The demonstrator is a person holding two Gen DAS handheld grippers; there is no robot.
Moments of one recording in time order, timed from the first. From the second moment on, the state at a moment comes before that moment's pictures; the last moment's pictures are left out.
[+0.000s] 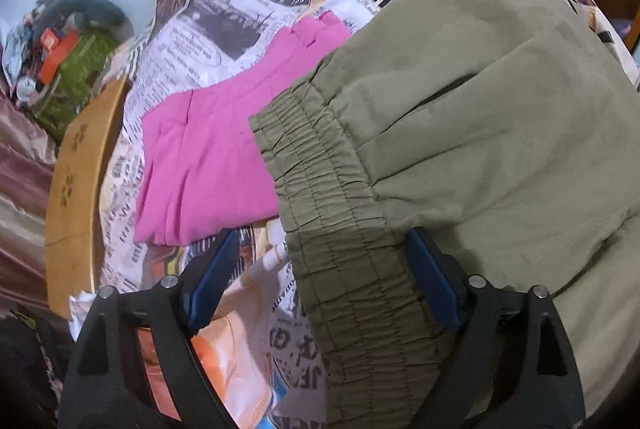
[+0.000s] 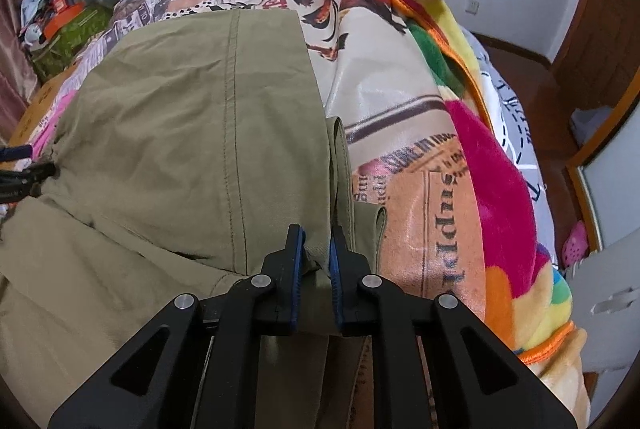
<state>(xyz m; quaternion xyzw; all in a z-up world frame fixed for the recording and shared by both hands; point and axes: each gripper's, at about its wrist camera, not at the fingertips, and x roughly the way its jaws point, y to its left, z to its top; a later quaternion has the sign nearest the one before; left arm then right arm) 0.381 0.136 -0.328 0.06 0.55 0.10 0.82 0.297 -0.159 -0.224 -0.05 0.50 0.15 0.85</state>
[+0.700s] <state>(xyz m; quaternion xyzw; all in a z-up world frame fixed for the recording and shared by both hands) 0.375 0.184 -0.233 -0.04 0.48 0.13 0.87 0.308 -0.154 -0.117 -0.04 0.40 0.18 0.90</state>
